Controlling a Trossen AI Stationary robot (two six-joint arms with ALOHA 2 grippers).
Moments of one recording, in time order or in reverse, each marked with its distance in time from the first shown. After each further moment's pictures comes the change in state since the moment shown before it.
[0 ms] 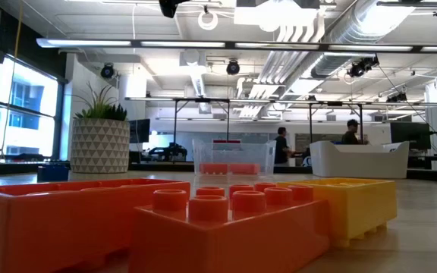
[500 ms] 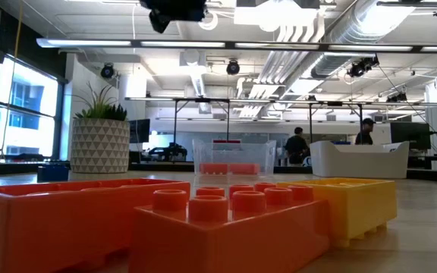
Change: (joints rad) left arm -0.016 -0.002 0.000 -0.235 0.006 -0.024; right arm 0.002 0.001 0.000 -0.096 -0.005 0.005
